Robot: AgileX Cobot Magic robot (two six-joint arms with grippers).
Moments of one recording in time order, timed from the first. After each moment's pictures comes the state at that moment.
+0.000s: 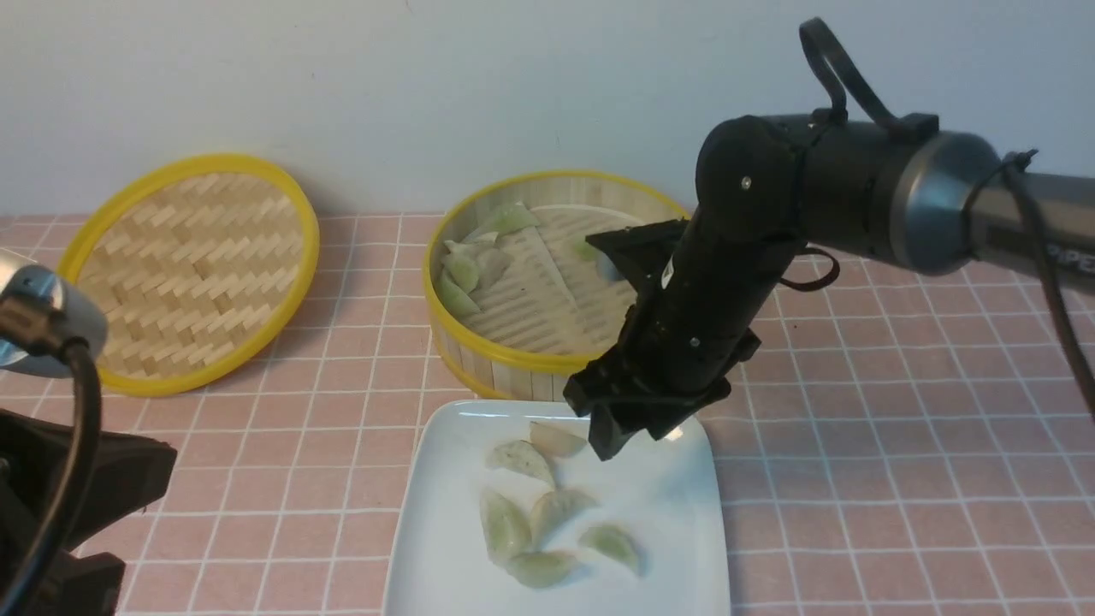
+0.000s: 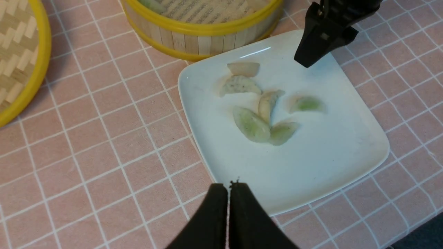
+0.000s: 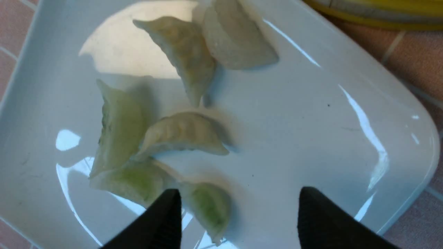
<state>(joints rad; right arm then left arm) 0.57 1.97 -1.56 0.29 1.13 -0.05 -0.45 0.71 -0.89 -0.11 0.99 -0.02</state>
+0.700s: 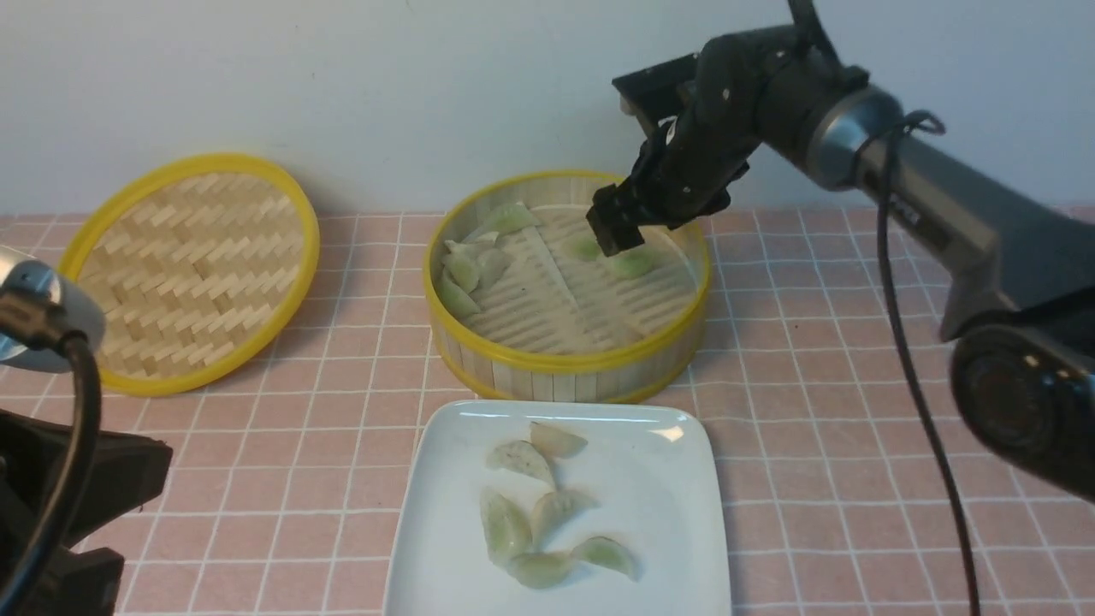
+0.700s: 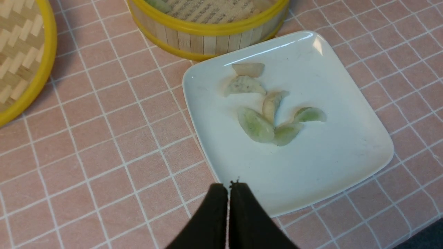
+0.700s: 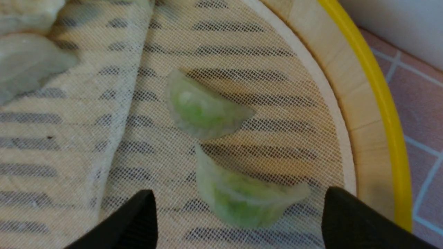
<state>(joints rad) 0.40 2.51 -2.39 0.09 1.08 -0.11 -0.45 0.71 -0.89 -0.10 0.99 -0.04</state>
